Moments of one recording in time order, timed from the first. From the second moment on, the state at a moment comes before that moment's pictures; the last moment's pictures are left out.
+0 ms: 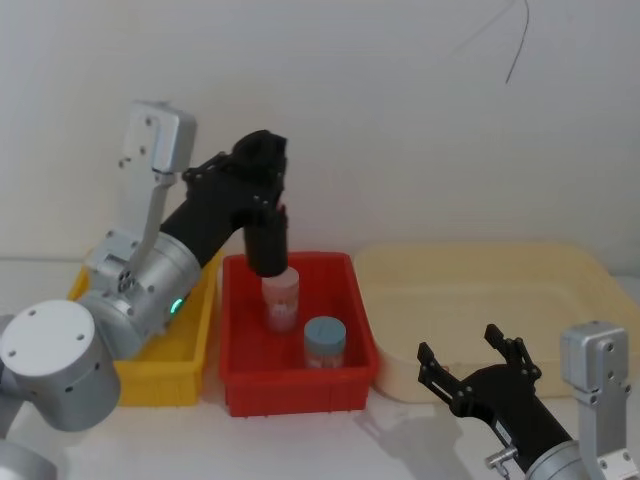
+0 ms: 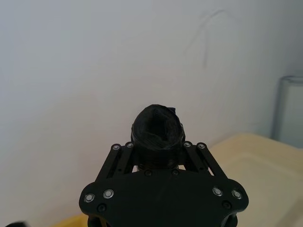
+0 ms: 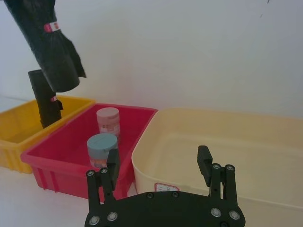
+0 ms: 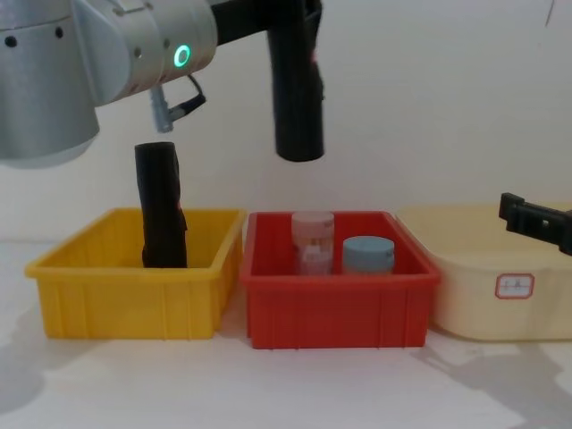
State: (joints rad) left arm -0.55 0.12 0.39 -1.50 -0.28 0.09 -0.21; right arm -0.01 0.34 -0.23 -1.77 0.29 0.03 0.07
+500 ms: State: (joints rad) left arm -0.60 0.11 0.43 -1.48 -0.37 0.09 -0.39; right arm -0.01 0.34 -0.23 -1.77 0.29 0.03 0.07
